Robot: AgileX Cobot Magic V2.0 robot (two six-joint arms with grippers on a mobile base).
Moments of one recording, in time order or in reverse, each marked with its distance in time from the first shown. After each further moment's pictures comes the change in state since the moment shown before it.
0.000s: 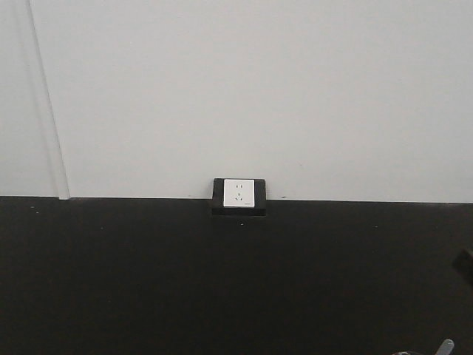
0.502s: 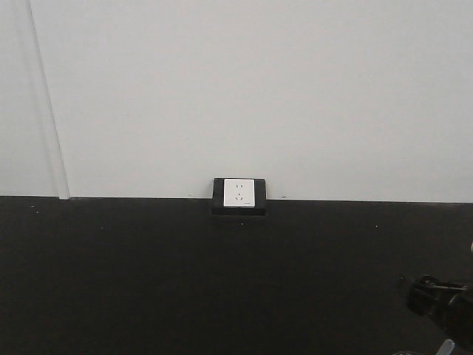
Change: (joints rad) left arm 0.000 0.000 0.000 0.000 0.000 0.000; right arm -0.058 0.516 -0.149 0.336 0.016 -0.252
